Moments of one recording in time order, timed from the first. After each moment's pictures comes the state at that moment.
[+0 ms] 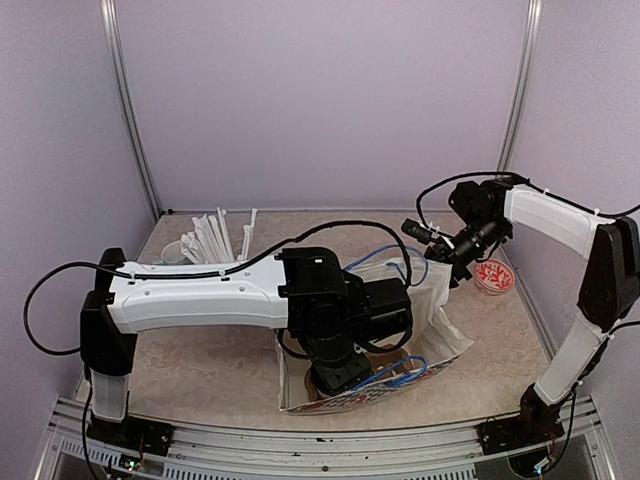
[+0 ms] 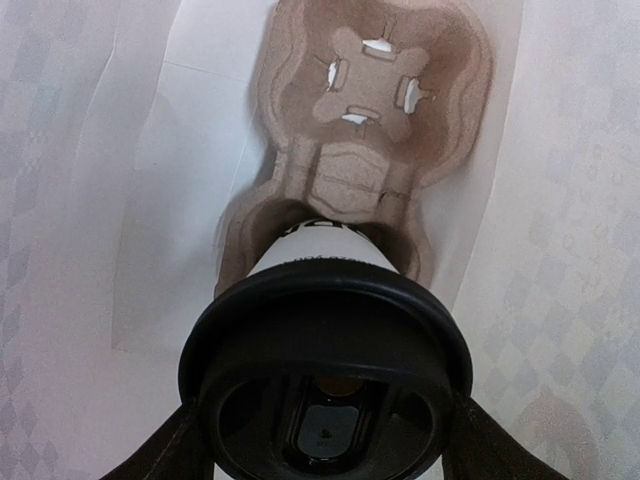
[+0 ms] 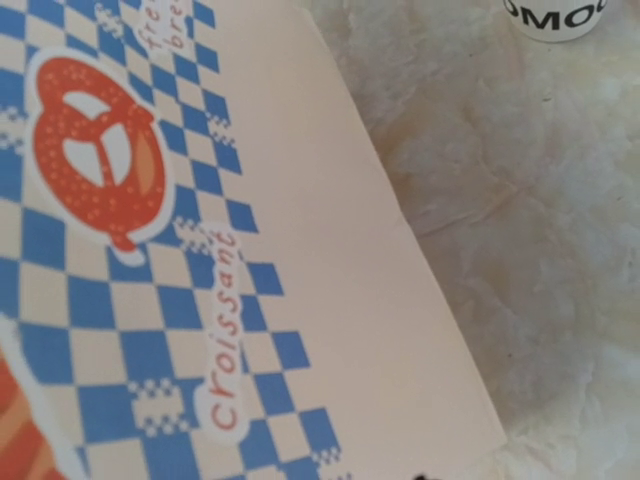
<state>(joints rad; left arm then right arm) -1.39 2.08 1.99 -1.32 -0.19 -0.33 0.33 1.68 1.43 -1.22 -0.86 -0.94</state>
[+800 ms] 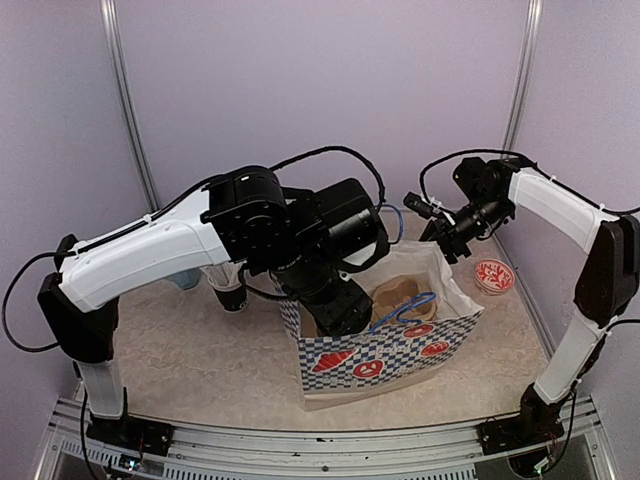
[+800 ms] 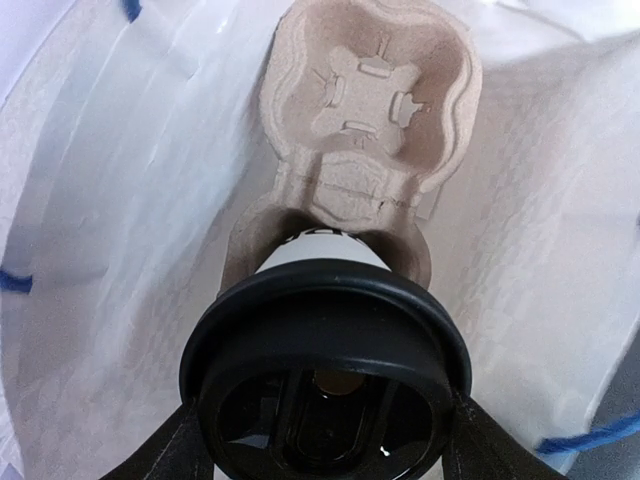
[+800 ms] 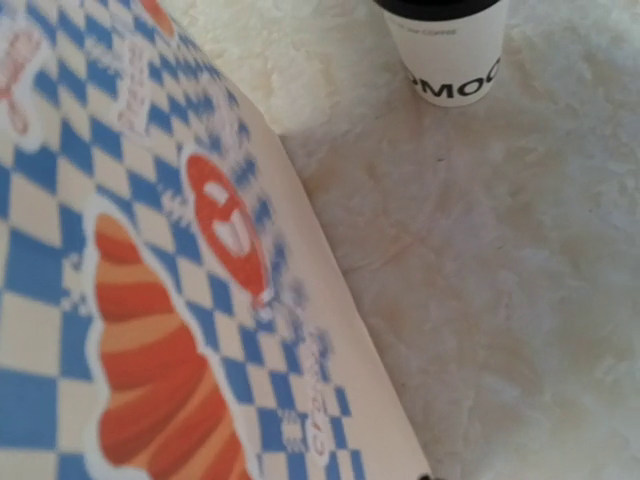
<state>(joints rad) -1.31 1.96 2.18 -1.34 -0.22 -0.33 0.30 1.70 1.60 -1.22 -0.83 -0.91</state>
